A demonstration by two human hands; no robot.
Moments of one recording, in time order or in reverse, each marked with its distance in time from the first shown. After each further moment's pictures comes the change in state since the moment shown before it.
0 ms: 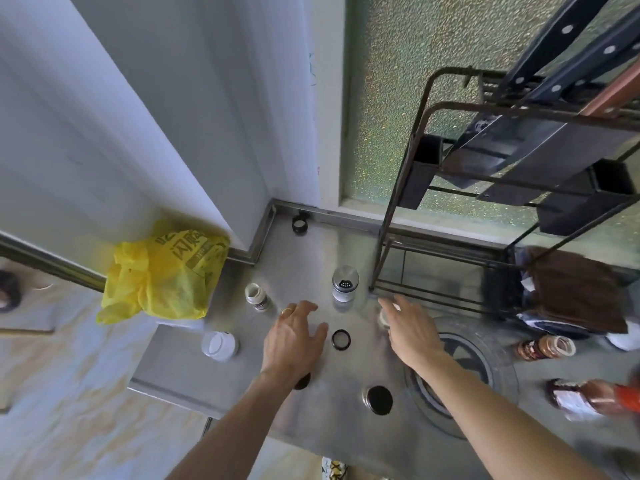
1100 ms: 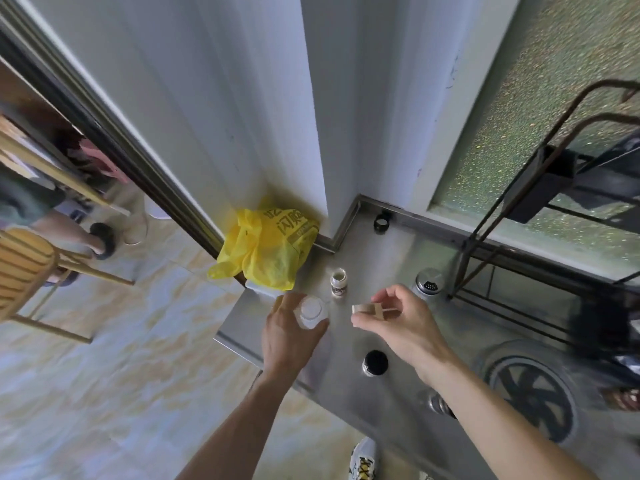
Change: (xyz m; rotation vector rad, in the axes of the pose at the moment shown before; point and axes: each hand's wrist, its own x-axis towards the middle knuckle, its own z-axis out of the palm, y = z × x) left_hand -0.043 -0.113 -0.069 -0.230 0.412 -0.180; right_hand -0.050 -0.167 -0.092 1.196 -0.104 0.101
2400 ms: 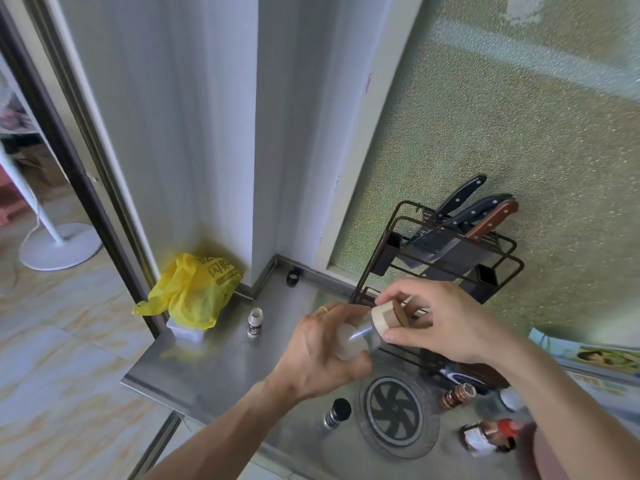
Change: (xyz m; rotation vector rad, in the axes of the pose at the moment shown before) left_hand -0.118 0.213 -0.085 -0.416 -0.286 0.773; right_hand -0.179 -0.132 -0.187 -0.682 -0.094 -0.490
